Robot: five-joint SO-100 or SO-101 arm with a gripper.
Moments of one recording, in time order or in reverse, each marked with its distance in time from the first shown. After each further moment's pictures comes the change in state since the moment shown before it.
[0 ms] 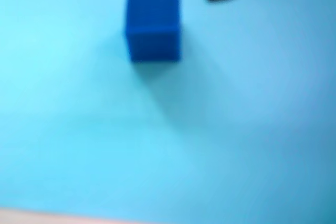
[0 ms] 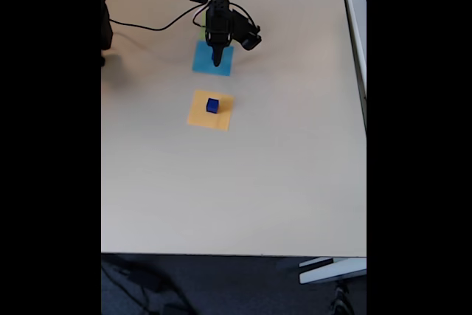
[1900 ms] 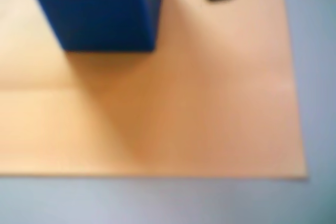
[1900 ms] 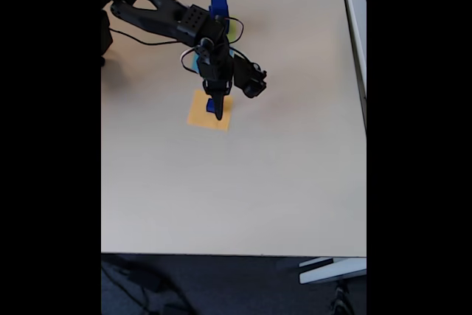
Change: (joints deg) arm 22.2 -6.9 -9.8 -2.9 -15.4
